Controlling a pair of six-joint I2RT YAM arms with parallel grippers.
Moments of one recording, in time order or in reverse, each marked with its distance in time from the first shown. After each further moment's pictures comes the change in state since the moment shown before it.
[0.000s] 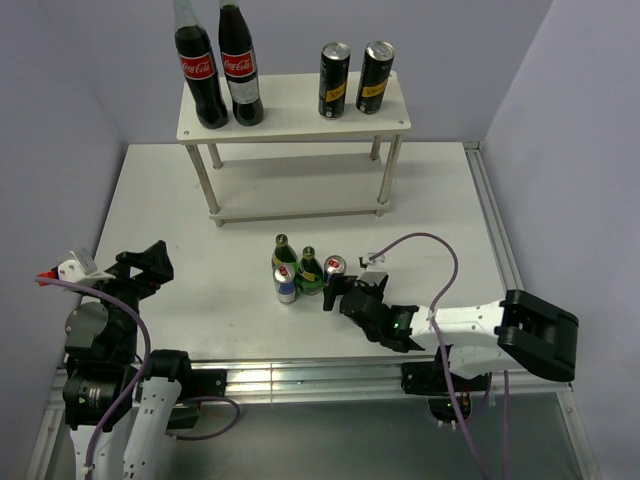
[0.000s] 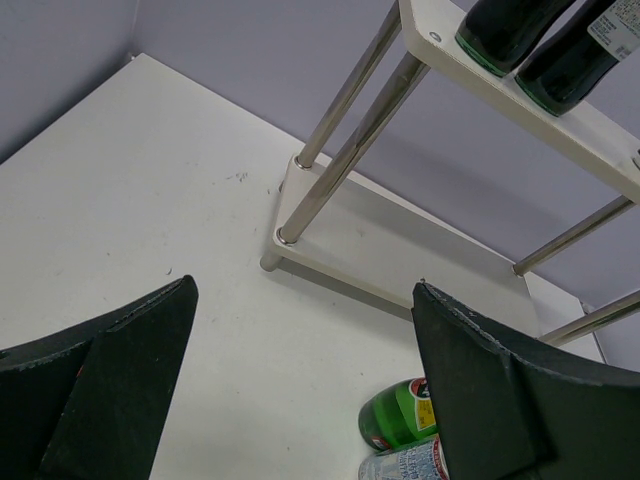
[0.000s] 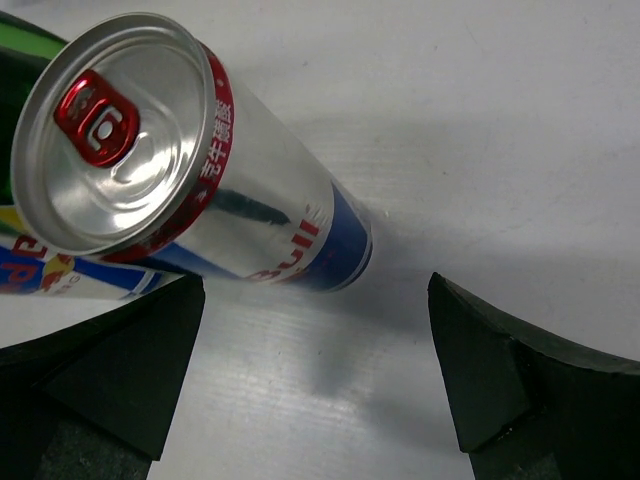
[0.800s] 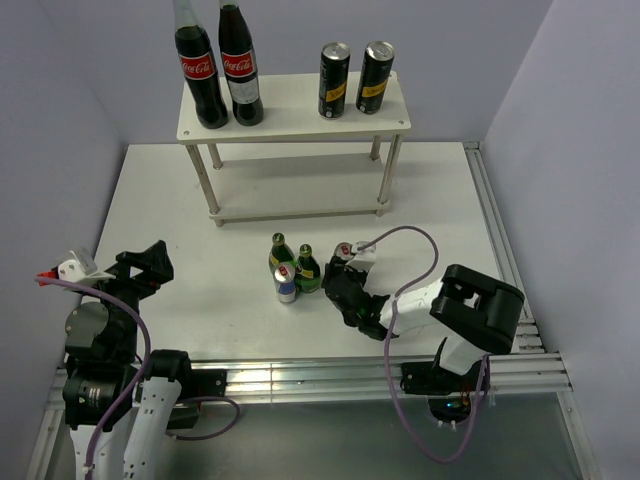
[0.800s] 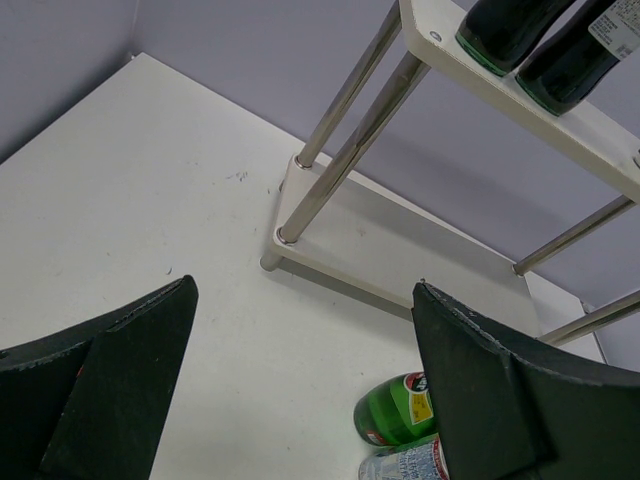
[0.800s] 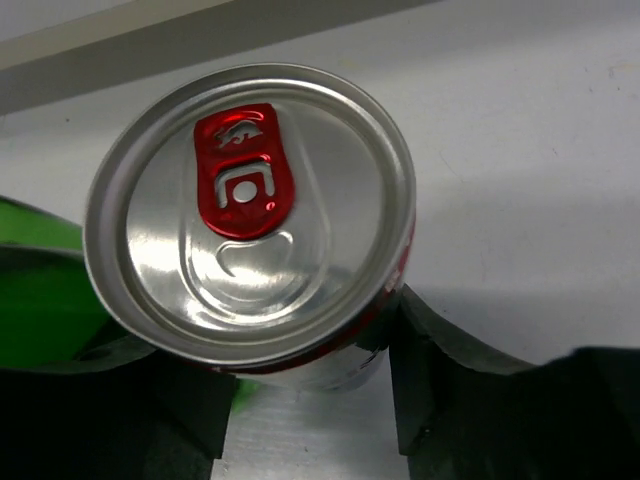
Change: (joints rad) left arm 0.000 0.001 0.000 0.000 0.000 0.000; right arm -0.090 0.373 0.083 0.419 0.171 -0.153
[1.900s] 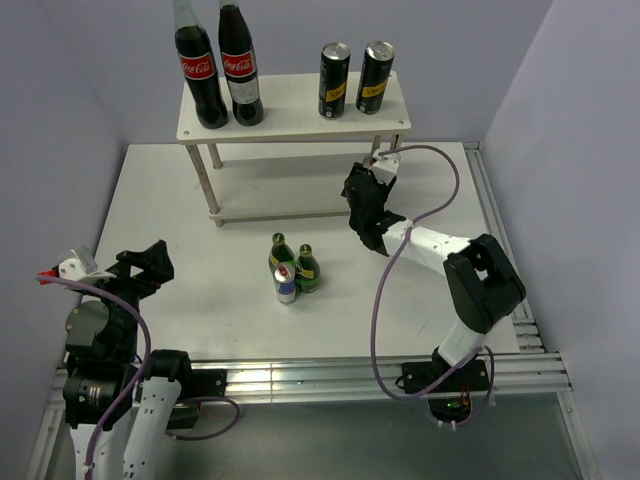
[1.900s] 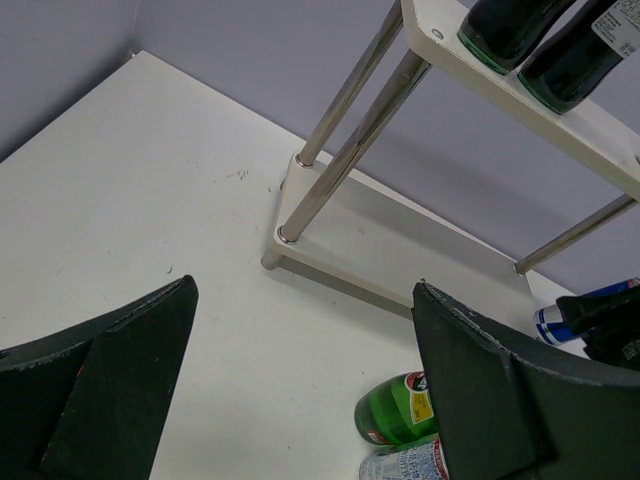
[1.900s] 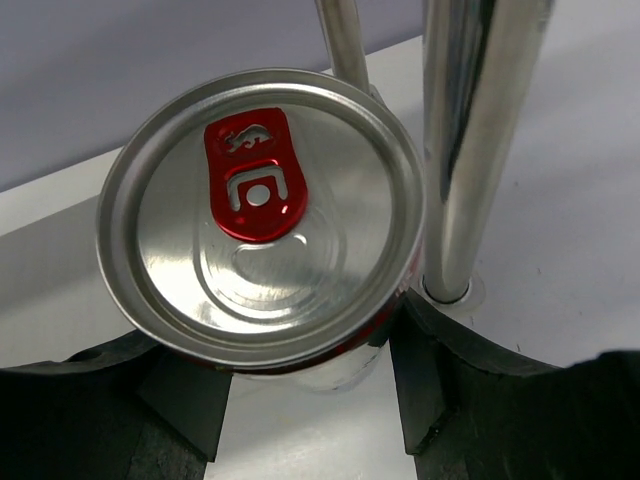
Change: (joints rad) left arm 0.000 0.006 0.000 0.000 0.000 0.000; right arm -0.468 0.053 0.554 -0.295 -0.117 -0.240
